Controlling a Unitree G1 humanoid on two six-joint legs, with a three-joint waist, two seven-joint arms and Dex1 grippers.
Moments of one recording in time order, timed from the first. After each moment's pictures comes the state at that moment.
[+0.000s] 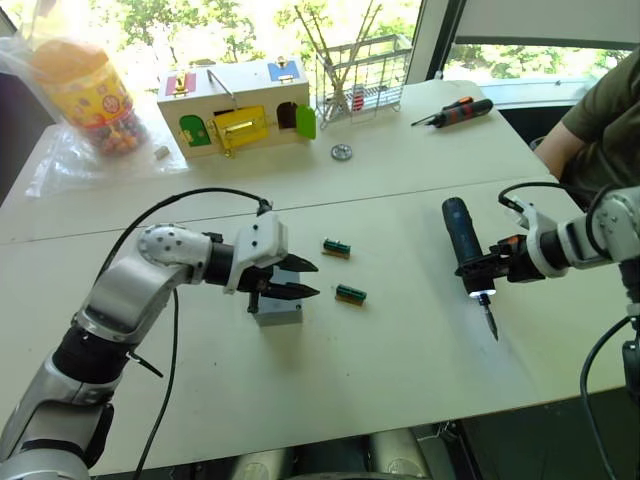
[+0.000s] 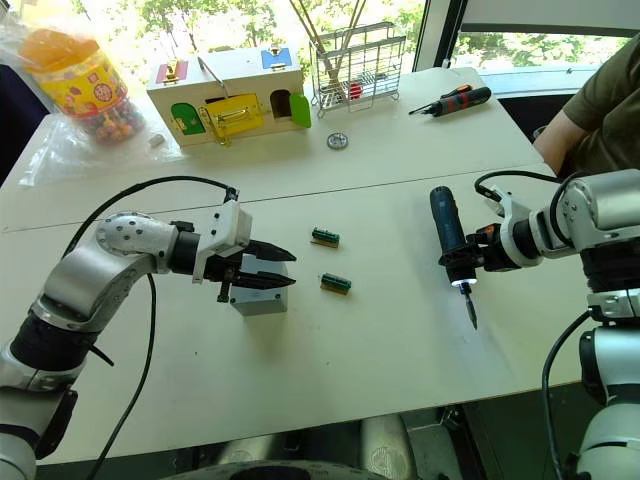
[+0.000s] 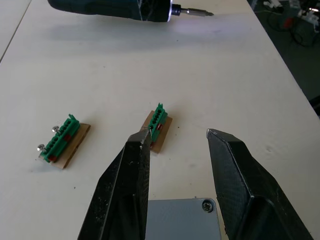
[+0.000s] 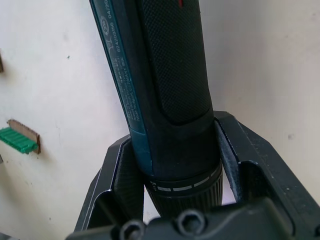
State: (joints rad) left arm -0.53 0.73 -0.25 -0.32 -0.40 0.56 -1.16; right arm -0.92 -0.99 0.25 0.39 0.61 1.58 0.77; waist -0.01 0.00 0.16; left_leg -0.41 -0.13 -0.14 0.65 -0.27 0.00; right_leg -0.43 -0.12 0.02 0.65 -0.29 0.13
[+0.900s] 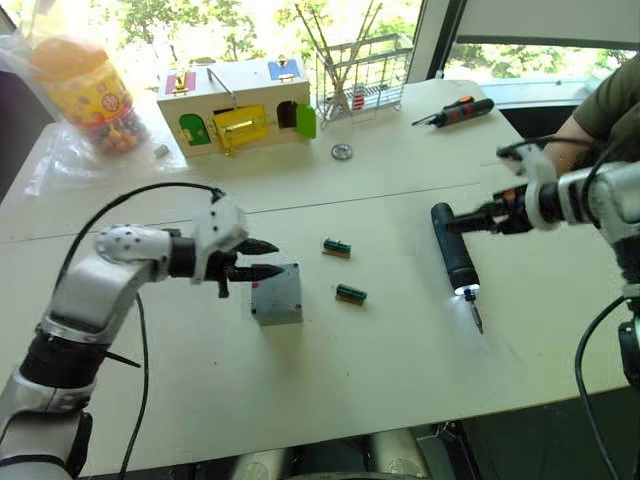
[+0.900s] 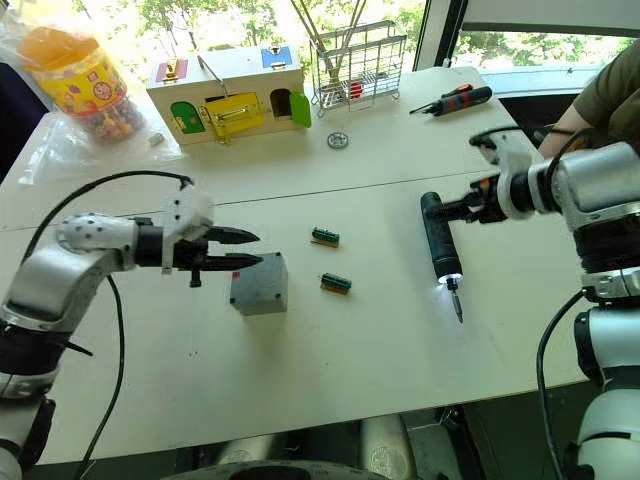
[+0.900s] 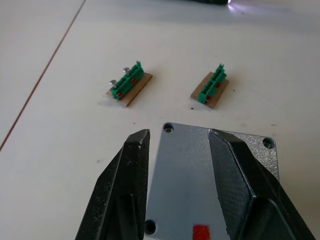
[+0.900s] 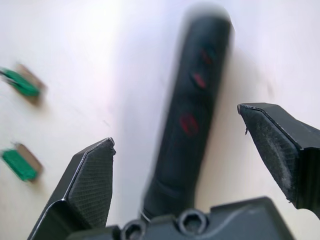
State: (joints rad) left arm -0.46 0.80 -0.05 -0.22 -0.43 0.58 -1.09; right arm -0.96 -0.96 0.20 0.22 0.43 1.15 0.95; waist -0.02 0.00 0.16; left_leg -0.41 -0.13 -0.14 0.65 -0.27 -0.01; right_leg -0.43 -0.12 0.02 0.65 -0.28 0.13
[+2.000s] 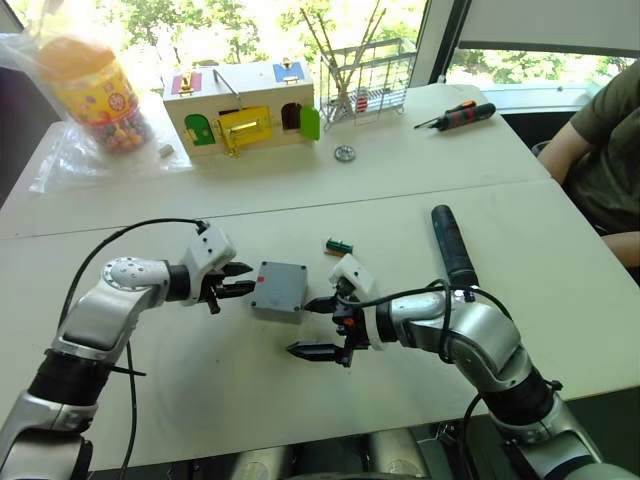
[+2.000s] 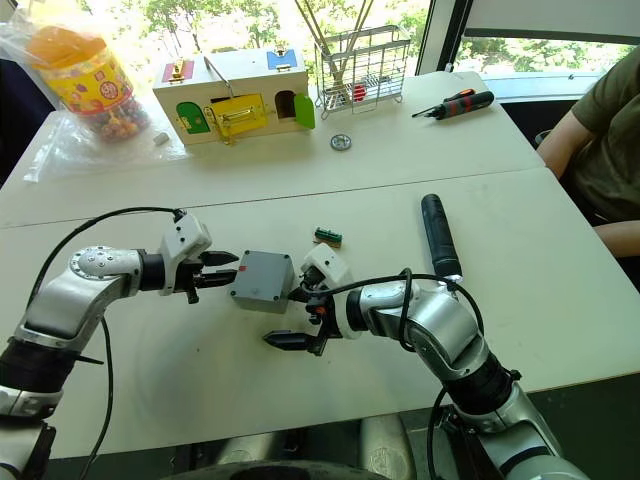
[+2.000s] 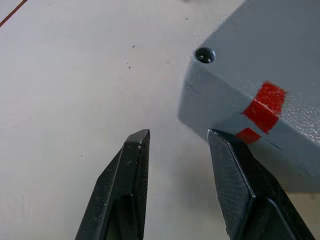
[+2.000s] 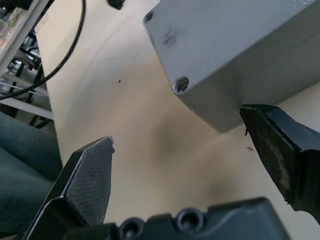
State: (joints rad) left arm -0.37 0.76 -0.13 -0.06 -0.28 0.54 -0.98; right arm -0.42 -0.40 0.37 -0.49 0.56 1.14 0.63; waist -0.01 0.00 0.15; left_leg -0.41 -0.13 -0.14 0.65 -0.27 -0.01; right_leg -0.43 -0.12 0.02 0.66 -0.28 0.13
